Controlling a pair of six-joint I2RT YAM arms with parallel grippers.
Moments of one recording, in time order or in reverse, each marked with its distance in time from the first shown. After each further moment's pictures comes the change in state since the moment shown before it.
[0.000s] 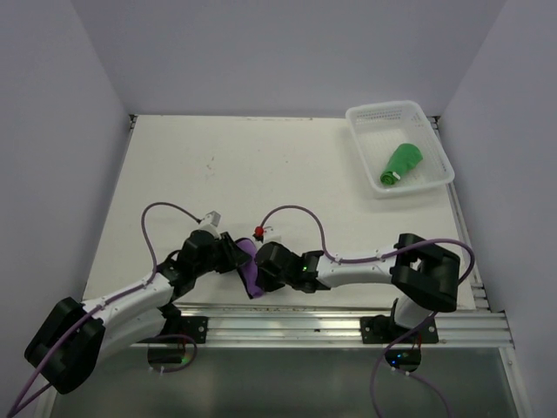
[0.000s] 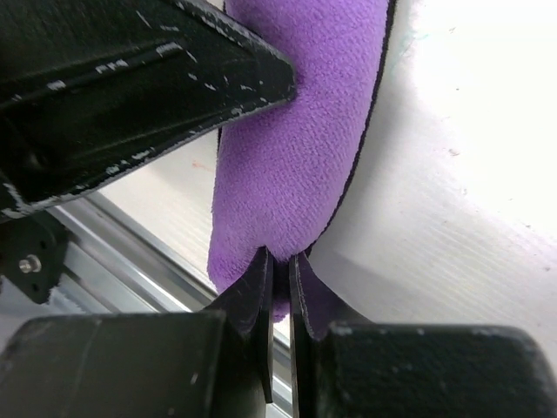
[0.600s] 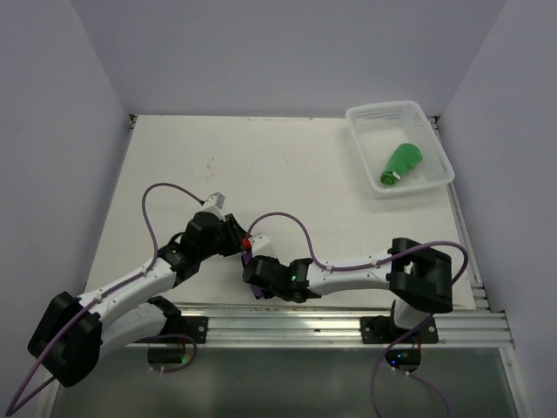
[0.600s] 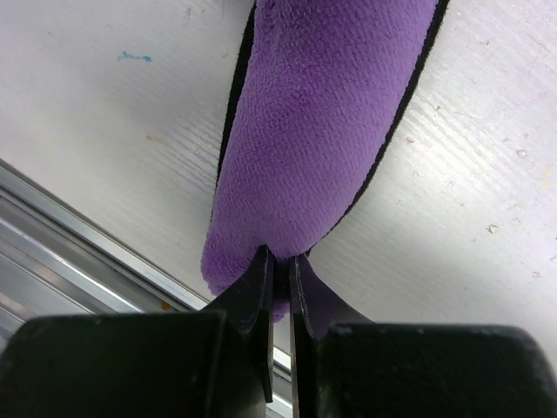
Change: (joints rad) left arm 0.000 0.051 0.226 -0.158 -0.045 0.055; right arm 0.108 0.035 0.109 -0.206 0.223 -0.140
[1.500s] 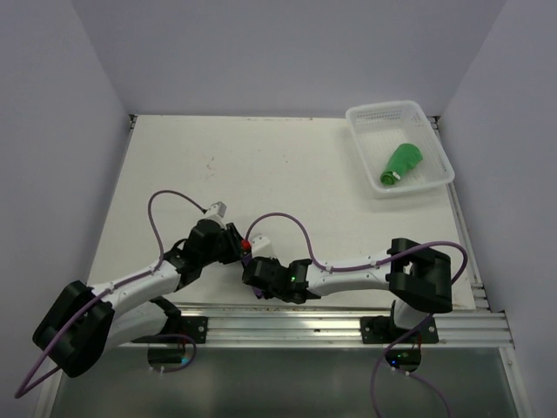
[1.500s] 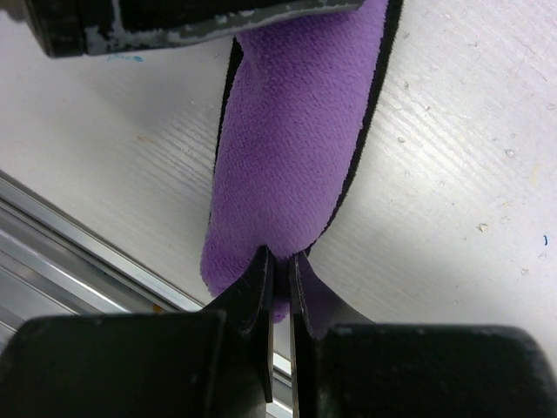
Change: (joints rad) left arm 0.000 0.084 -0.082 0.114 0.022 0.005; right arm 0.009 0.010 0.010 -0.018 0.034 -0.006
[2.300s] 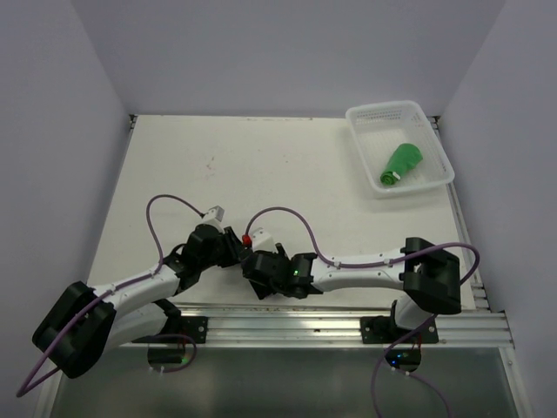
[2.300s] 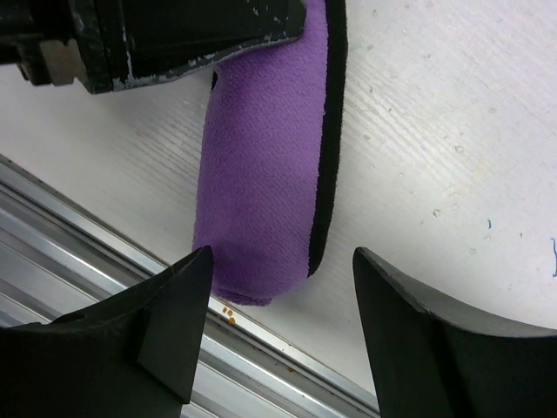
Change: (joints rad) left arm 0.001 -0.016 -0.073 0.061 -0.017 0.003; right arm -0.011 -0.056 0.059 -0.129 -0.002 -0.029
